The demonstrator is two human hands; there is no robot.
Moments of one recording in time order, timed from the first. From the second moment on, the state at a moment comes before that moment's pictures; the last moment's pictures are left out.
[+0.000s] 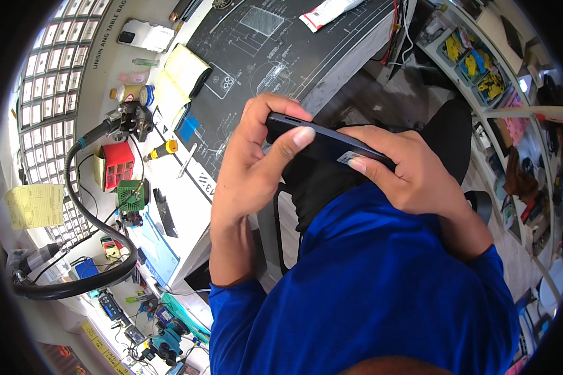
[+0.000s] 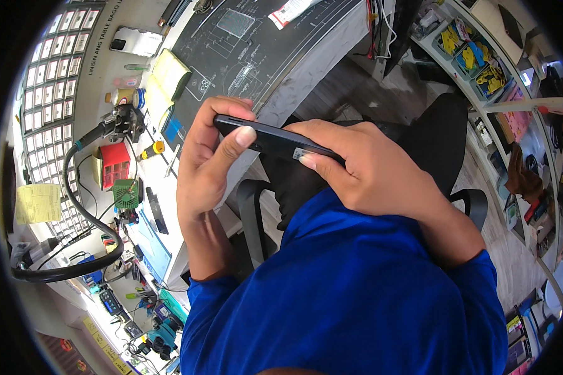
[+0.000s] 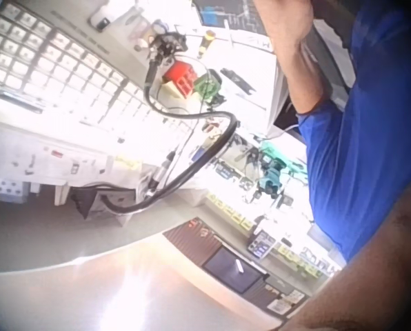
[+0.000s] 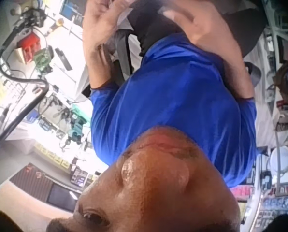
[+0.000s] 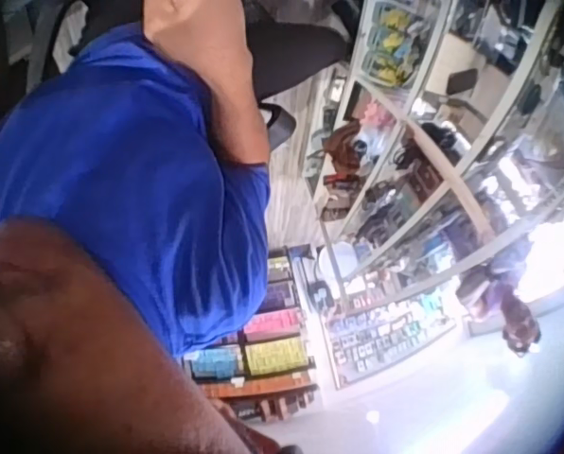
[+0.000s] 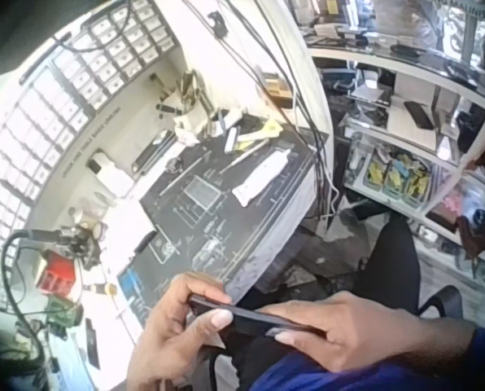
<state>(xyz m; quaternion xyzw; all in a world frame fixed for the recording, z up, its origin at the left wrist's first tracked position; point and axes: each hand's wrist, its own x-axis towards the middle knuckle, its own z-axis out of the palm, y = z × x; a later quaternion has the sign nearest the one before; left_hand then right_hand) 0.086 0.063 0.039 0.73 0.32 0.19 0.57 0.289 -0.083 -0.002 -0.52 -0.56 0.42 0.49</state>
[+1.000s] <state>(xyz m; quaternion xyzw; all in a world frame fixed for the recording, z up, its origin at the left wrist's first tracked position) 0.104 0.023 0.016 0.67 0.33 0.10 0.66 0.310 -0.089 -0.018 -0.48 -0.35 0.53 0.61</state>
